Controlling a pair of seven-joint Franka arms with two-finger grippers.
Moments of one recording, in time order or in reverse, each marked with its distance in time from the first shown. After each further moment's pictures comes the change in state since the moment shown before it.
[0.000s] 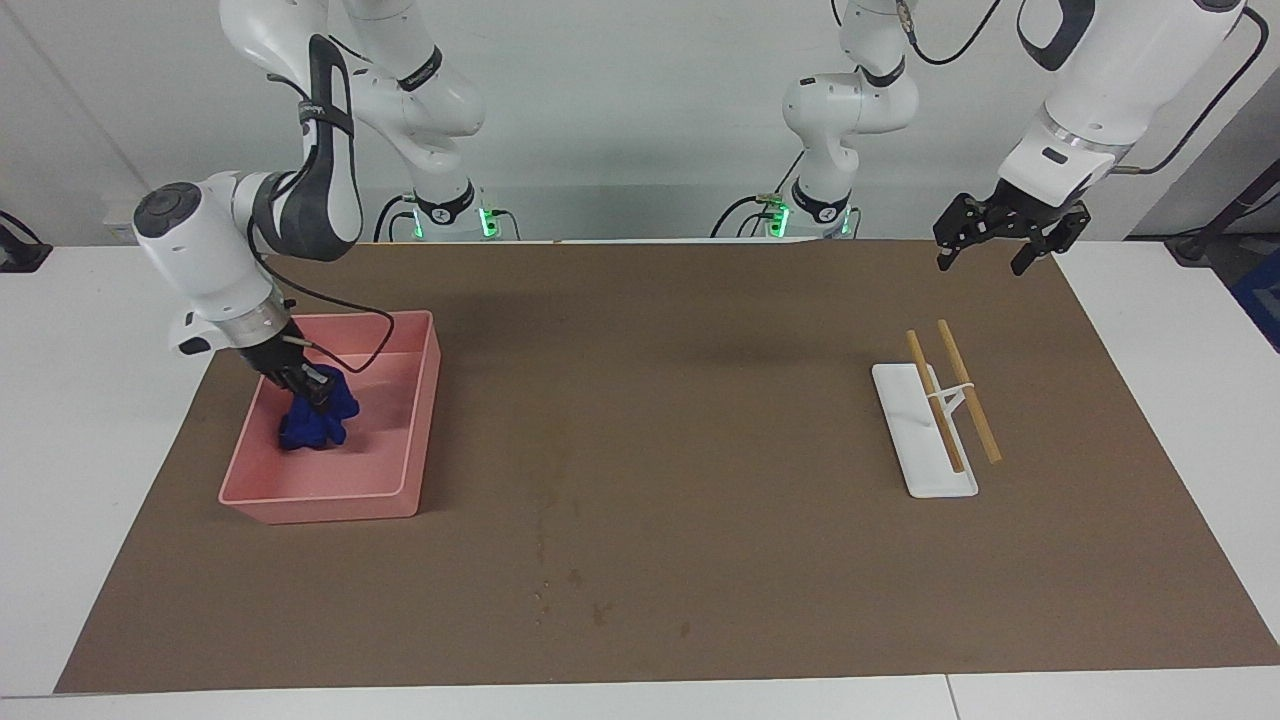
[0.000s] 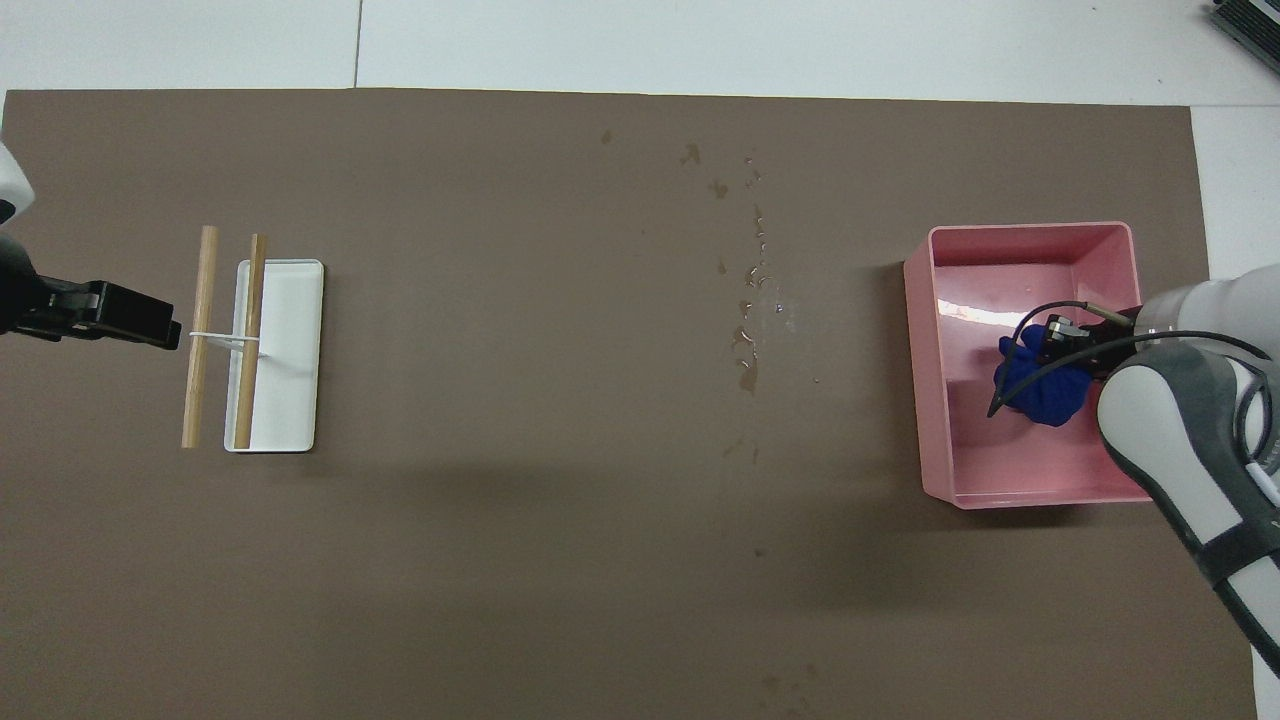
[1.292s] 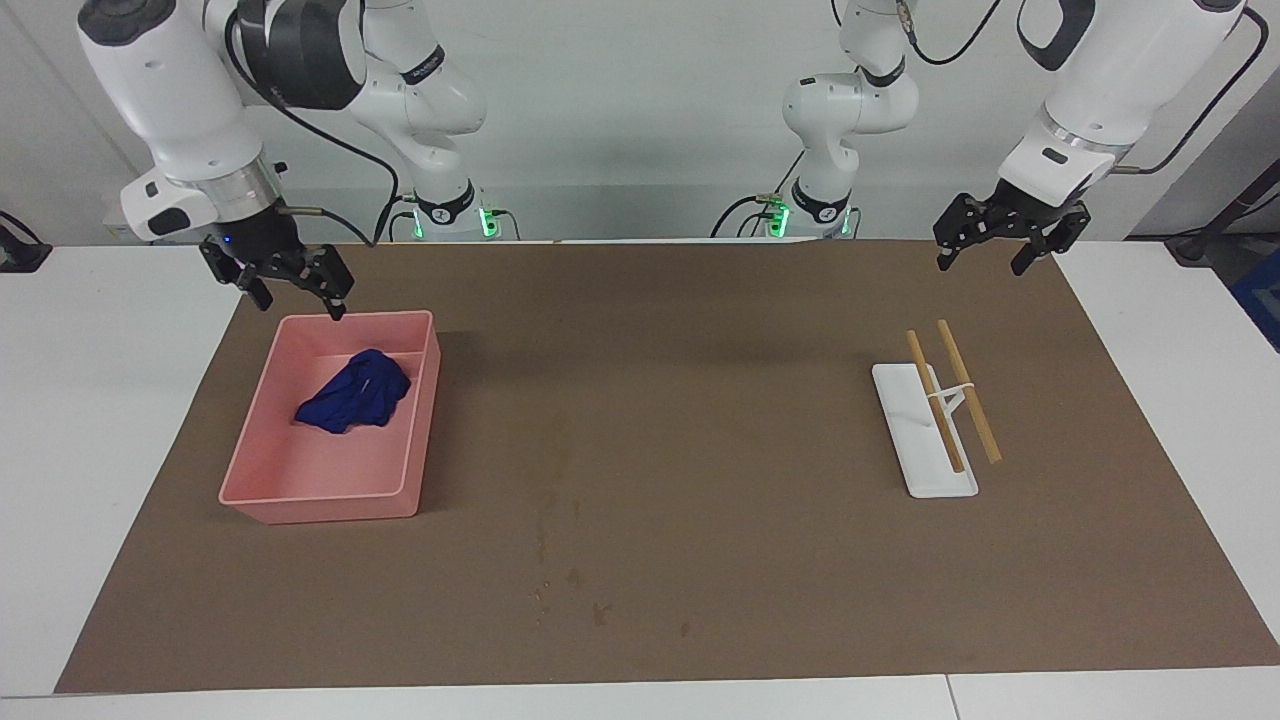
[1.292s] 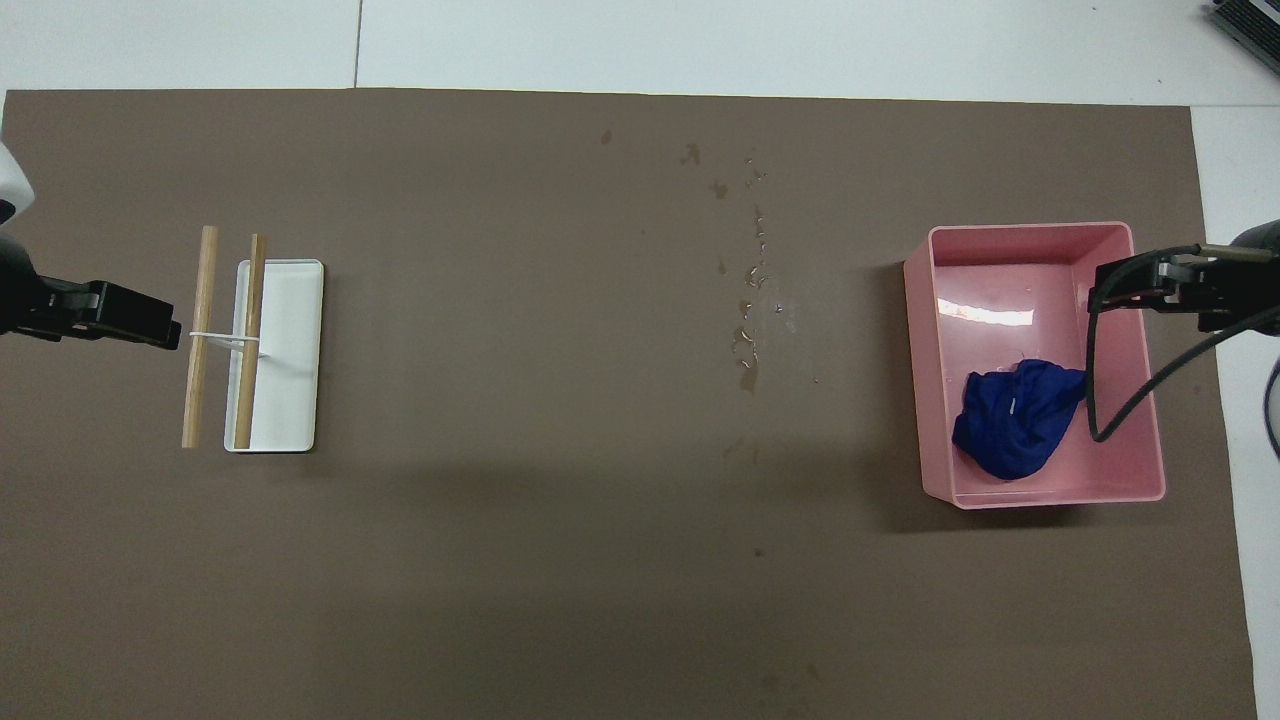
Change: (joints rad) left arm 0.000 0.000 0.000 0.000 0.000 0.000 0.000; right arm 0.110 -0.102 0.023 0.478 -0.102 -0.509 -0.082
